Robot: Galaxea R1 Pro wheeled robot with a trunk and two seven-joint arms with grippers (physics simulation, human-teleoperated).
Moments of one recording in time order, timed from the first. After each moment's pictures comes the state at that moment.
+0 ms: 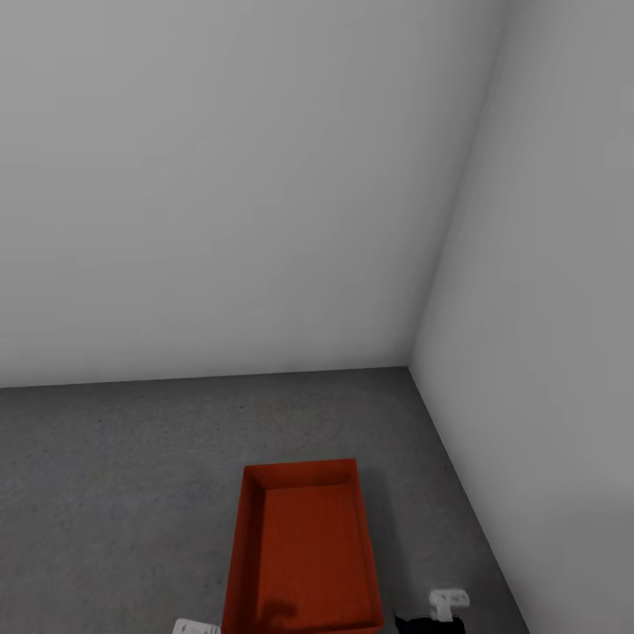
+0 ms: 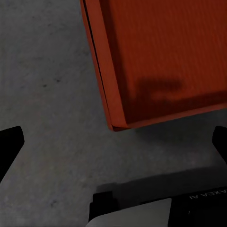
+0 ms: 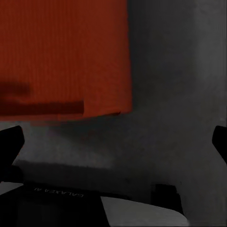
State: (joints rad) left arm -0.35 0.05 0.05 -0.12 -0.12 -0.32 -0.16; right arm -0.50 -0.05 0.03 0.01 -0.10 -0.18 0.28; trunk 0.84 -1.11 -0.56
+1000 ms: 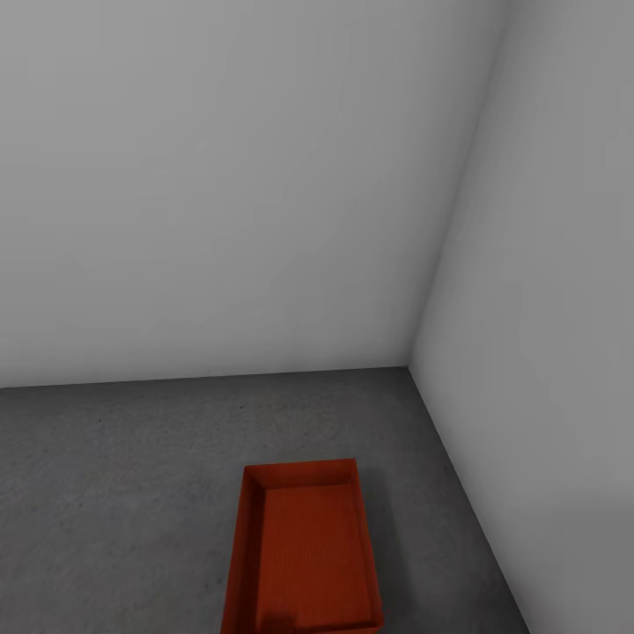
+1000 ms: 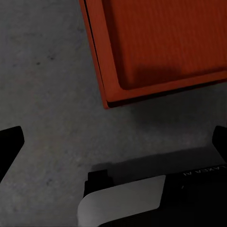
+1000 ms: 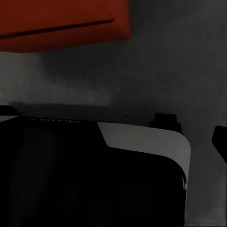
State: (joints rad) left arm -0.35 0.05 0.05 -0.05 -0.13 -0.32 -0.17; right arm -0.35 -0.07 0.04 0.05 -0.09 -0.17 0.31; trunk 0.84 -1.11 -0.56
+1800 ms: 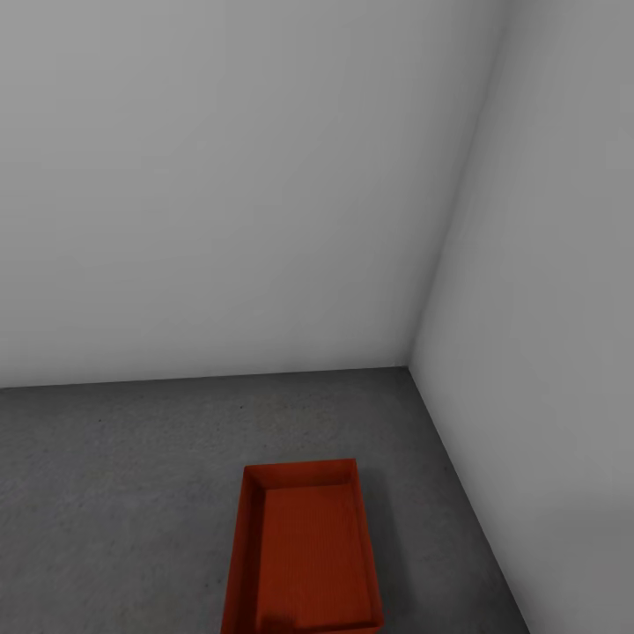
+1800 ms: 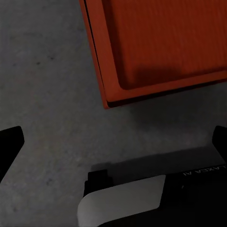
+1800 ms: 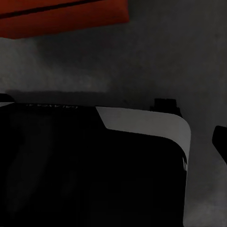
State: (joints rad) left arm -0.35 0.05 0.05 -0.05 -0.13 -0.32 -0.17; right arm -0.32 -0.07 0.04 0.05 -0.09 -0.17 0.30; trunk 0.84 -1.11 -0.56
